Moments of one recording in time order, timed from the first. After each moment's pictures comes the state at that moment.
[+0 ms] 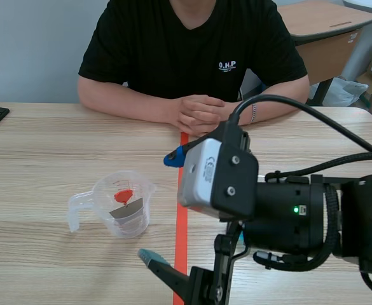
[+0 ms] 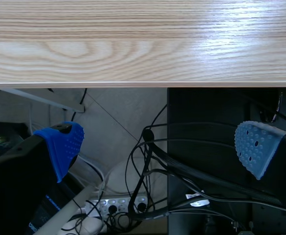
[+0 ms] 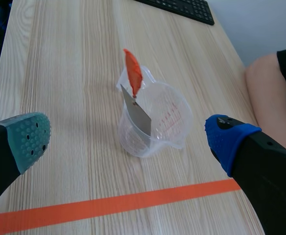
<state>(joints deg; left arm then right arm) 68.3 -26.6 -11.8 93.2 -26.5 -7.9 -12.2 -9.1 33.4 -32.2 104.7 -12.8 33.4 16.0</state>
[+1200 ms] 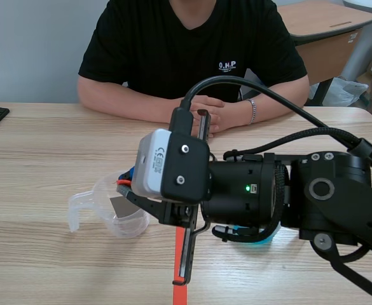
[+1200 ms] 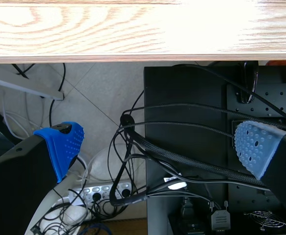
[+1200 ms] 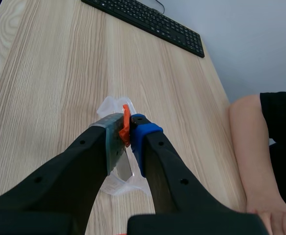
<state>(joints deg) 68.3 -26.6 -7.6 93.2 -26.5 -7.9 -10.6 1.8 29.2 -40.6 99.4 -17.3 29.4 18.9</state>
